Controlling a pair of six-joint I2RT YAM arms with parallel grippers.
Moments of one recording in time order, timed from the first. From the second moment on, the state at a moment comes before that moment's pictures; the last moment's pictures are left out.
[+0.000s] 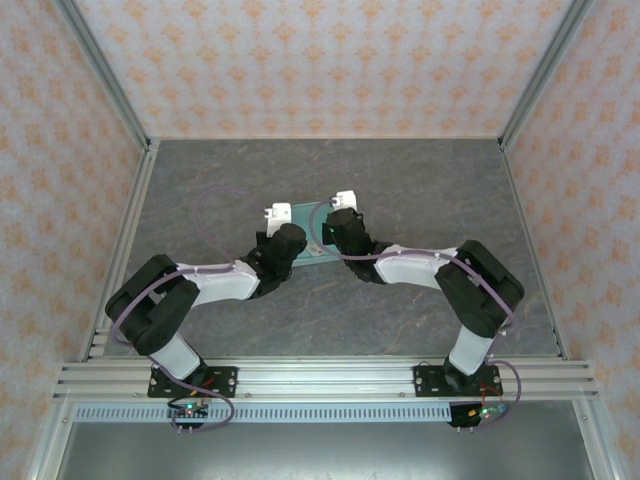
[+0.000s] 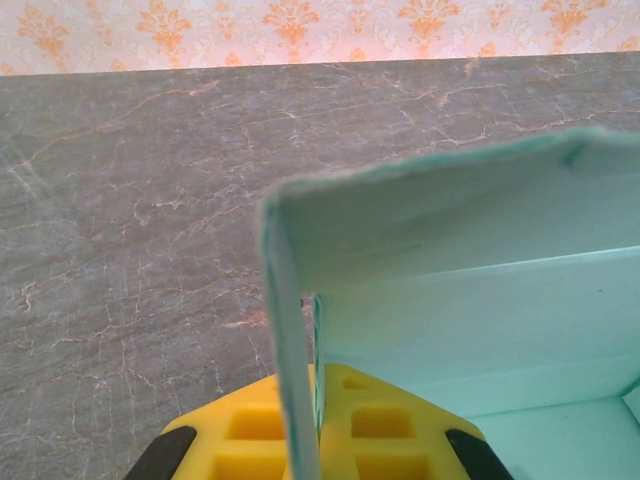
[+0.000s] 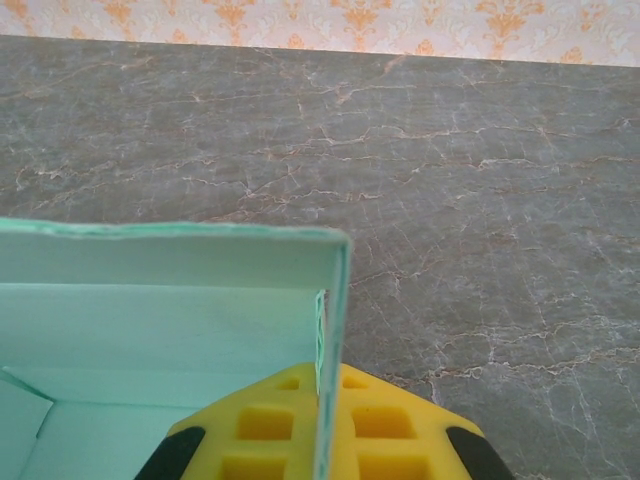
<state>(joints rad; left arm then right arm) -0.69 1.61 0.71 0.34 -0.77 -0.35 0.78 1.73 0.91 0.33 0.46 0.31</state>
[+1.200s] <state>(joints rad) -0.83 1.71 0.63 0.51 -1.06 -0.45 0.86 1.72 0.72 0.60 0.58 0.31</state>
